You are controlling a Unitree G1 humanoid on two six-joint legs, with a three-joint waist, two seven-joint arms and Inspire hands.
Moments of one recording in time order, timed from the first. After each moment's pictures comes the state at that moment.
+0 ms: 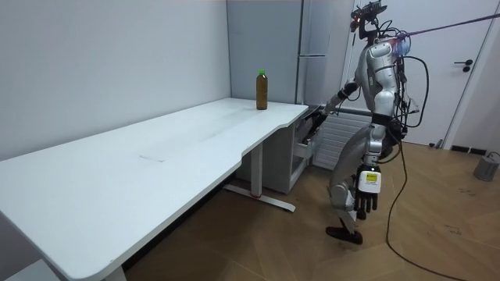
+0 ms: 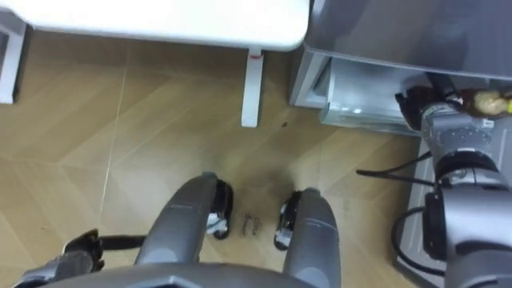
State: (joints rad) left arm 0.03 0.33 -0.20 1.09 -0.52 0.15 0.13; right arm -0.53 -0.53 -0.06 1.19 1.56 0.11 -0.18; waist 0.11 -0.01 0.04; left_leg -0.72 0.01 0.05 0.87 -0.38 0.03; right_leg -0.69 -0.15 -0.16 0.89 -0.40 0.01
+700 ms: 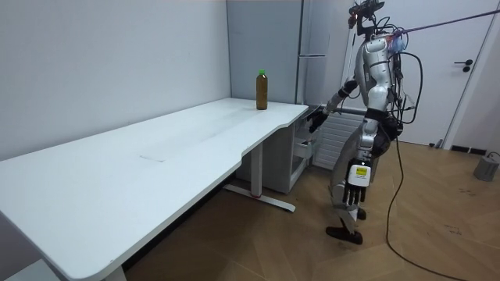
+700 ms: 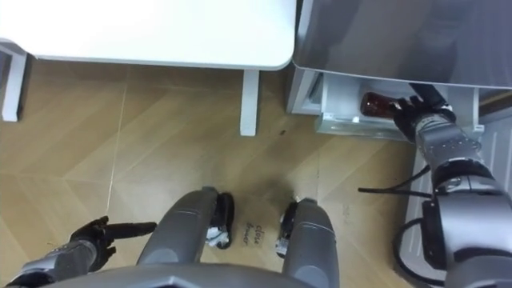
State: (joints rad) left arm 0.02 0.33 -0.16 1.09 -0.52 0.14 0.04; right arm -0.49 -0.53 0.02 1.21 1.43 0.13 -0.01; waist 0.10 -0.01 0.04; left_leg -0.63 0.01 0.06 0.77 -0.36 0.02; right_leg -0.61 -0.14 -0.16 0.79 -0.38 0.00
